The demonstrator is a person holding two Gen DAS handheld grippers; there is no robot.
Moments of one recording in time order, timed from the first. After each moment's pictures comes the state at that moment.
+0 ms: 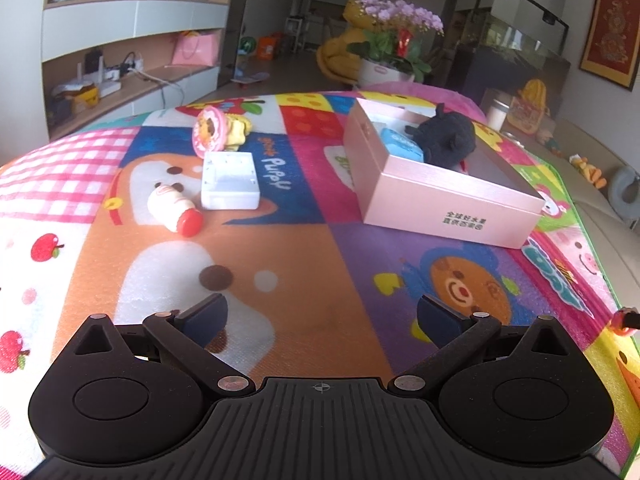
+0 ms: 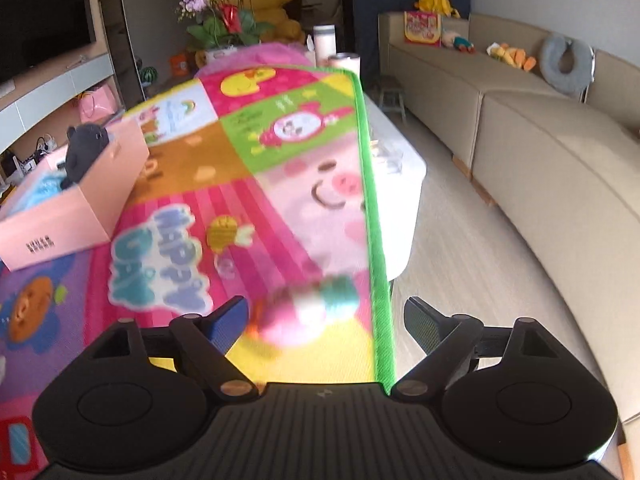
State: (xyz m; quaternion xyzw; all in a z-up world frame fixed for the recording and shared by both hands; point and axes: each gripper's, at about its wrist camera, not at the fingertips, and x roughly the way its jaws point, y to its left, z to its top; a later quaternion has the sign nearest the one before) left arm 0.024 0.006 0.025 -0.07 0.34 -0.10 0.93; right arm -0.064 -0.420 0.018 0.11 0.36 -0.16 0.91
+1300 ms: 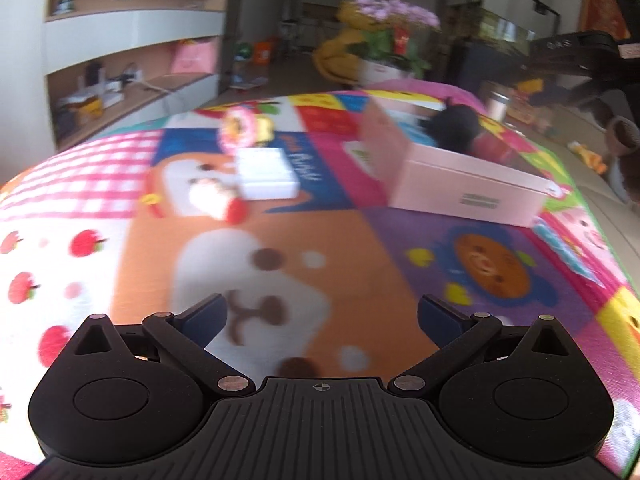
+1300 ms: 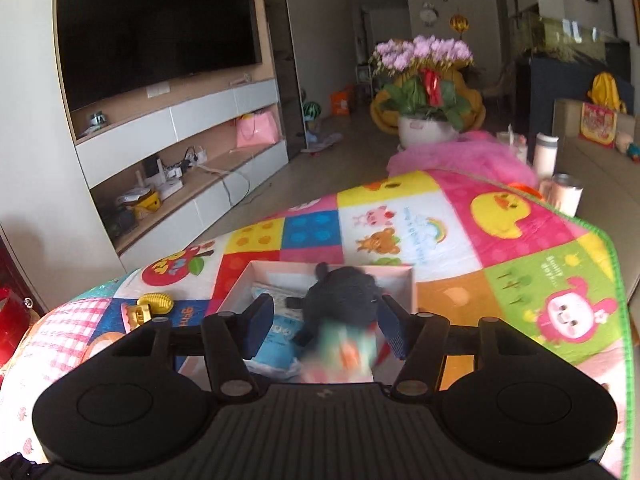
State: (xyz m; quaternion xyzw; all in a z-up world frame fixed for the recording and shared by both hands) left arm 0.005 0.042 0.019 -0.05 0.33 -0.09 0.94; right arm 0.137 -0.242 0.137 0.06 0.29 0.06 0.95
